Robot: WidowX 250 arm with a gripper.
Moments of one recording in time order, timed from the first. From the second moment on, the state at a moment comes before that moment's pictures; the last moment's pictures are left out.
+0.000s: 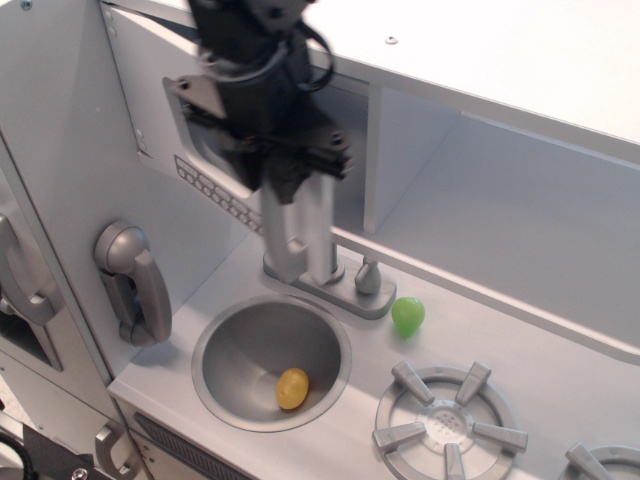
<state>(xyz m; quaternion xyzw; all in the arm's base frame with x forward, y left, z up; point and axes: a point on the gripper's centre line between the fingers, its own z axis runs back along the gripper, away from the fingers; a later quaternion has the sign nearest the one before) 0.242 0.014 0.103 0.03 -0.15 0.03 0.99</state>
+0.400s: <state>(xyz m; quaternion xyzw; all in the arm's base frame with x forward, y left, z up) 0.201 0.015 0.114 0.03 -0.06 0.01 1.00</state>
